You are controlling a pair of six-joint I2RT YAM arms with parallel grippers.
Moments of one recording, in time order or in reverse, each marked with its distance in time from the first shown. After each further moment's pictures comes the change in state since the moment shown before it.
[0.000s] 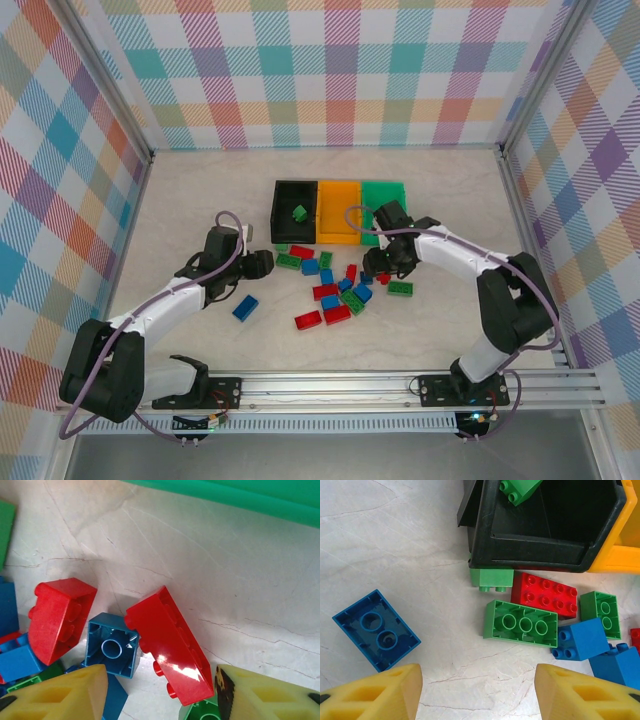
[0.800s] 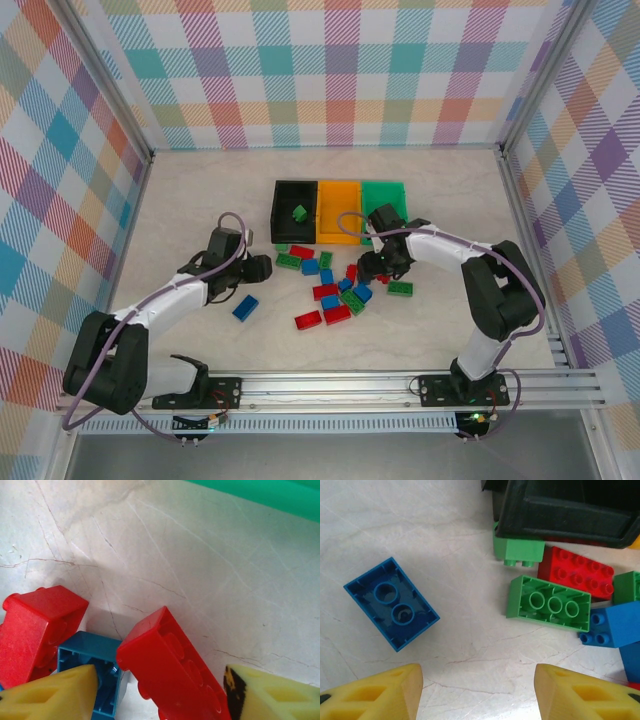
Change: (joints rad) left arm 0.000 0.036 0.015 -0.071 -0.028 0.001; right arm 0.000 0.090 0.003 0.059 -0.019 -0.069
